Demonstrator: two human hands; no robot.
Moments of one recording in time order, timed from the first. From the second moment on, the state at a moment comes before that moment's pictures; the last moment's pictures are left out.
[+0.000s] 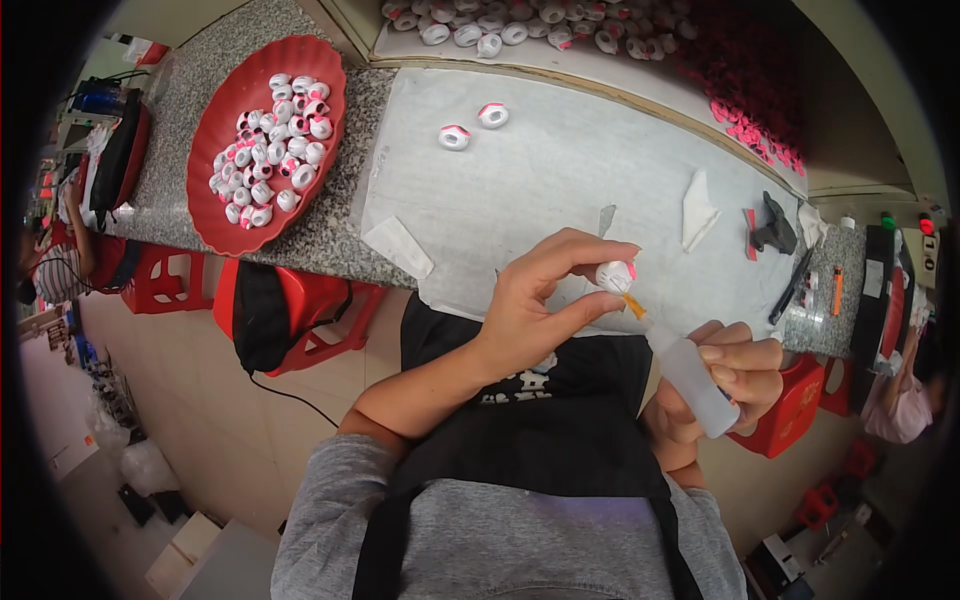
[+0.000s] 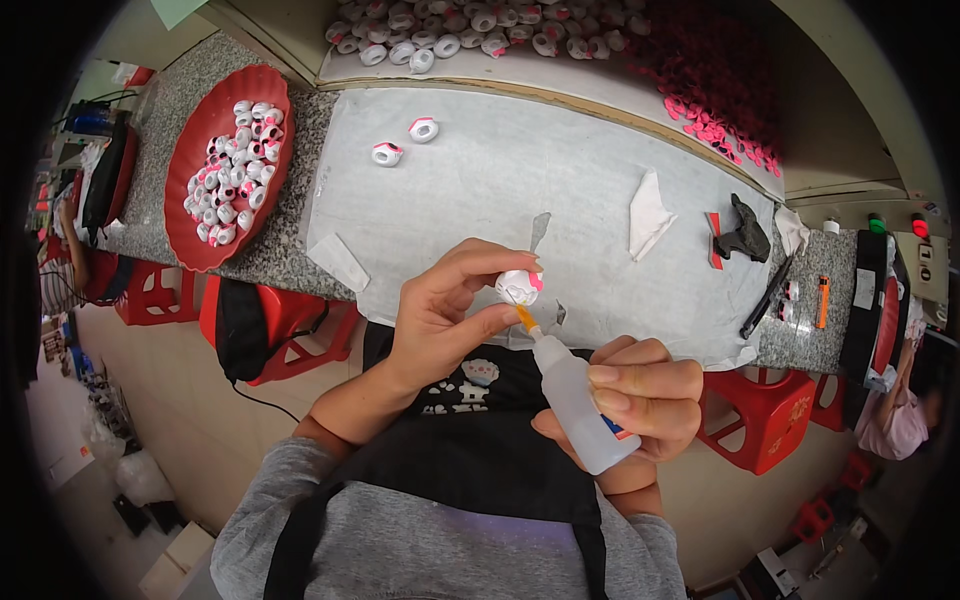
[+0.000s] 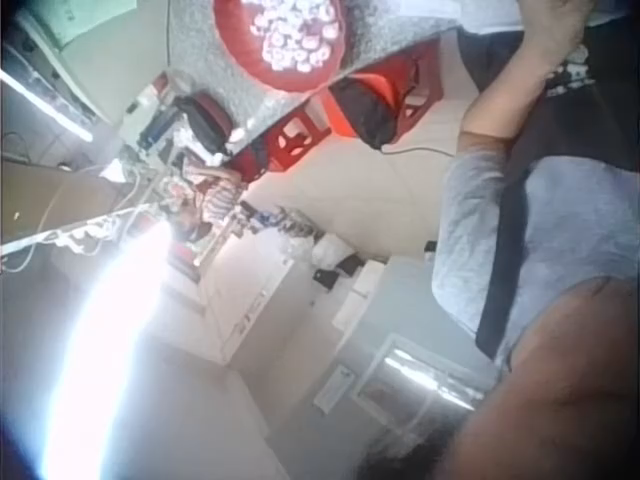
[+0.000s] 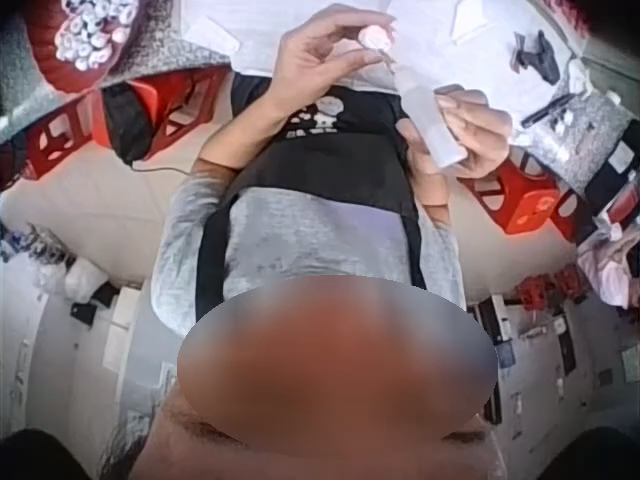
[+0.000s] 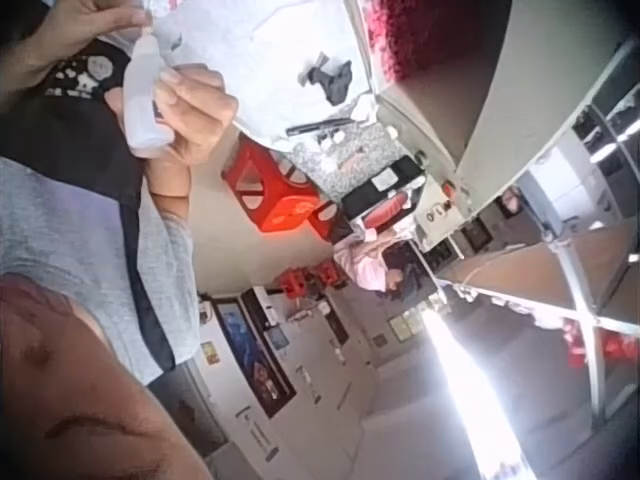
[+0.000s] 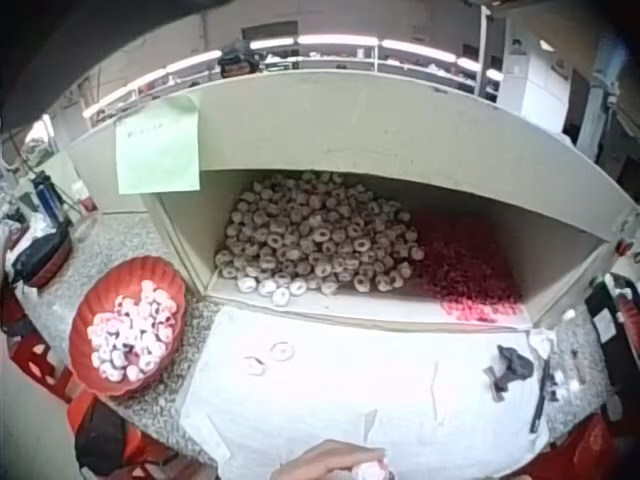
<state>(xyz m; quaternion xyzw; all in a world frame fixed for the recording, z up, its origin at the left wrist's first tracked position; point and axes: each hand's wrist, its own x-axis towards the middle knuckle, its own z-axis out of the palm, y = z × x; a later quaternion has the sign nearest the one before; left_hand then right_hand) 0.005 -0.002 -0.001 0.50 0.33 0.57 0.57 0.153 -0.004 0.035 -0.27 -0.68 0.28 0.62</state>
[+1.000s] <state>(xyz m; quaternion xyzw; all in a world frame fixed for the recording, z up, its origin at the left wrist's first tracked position) -0.027 0.003 0.005 0.35 0.36 0.67 0.54 0.189 0.219 -0.003 -0.48 -0.85 -0.01 0.22</state>
